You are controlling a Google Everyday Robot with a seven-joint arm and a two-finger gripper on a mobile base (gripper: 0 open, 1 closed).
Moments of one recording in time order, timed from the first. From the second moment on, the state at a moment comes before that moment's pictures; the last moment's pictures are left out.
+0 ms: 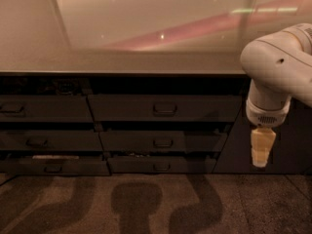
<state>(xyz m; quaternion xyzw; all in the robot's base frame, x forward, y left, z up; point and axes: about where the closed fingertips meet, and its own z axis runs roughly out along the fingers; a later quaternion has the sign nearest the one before) 0.474 -0.289 0.773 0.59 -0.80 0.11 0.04</state>
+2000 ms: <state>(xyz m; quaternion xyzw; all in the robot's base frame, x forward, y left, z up) 0.491 -0.291 0.759 0.67 -0.74 -0.03 -0.04</state>
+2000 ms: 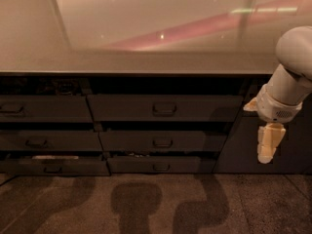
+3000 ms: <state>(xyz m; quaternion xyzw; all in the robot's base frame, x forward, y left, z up) 0.542 -0.311 0.759 0.64 -0.76 0.06 -0.12</state>
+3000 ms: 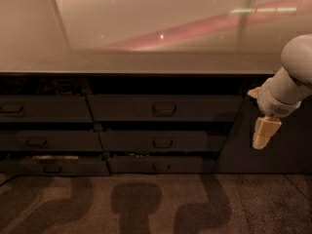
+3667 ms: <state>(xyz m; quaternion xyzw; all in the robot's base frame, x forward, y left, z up) 0.553 -0.310 0.752 0.64 -0.76 0.09 -0.10</state>
